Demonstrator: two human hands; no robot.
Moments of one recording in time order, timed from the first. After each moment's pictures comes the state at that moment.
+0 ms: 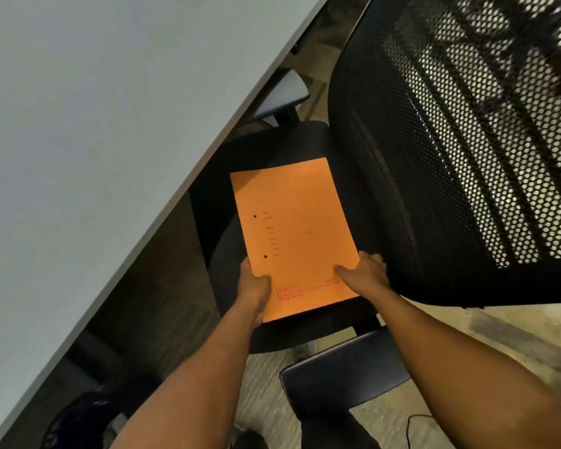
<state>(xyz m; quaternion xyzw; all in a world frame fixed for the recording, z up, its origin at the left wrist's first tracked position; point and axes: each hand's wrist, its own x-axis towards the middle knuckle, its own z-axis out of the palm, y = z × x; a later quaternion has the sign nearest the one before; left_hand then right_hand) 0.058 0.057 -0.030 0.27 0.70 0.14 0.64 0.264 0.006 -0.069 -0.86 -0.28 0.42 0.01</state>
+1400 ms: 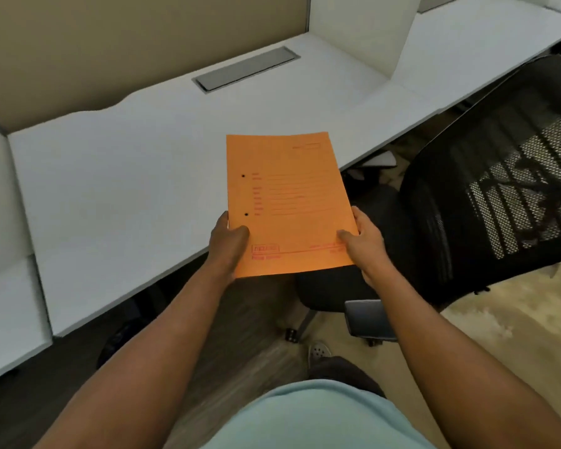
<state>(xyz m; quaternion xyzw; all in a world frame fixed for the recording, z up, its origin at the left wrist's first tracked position) -0.184 -0.085 0.229 0.34 0.68 0.39 0.51 0.048 -0.073 0.207 -0.67 -0.47 0.45 0.35</state>
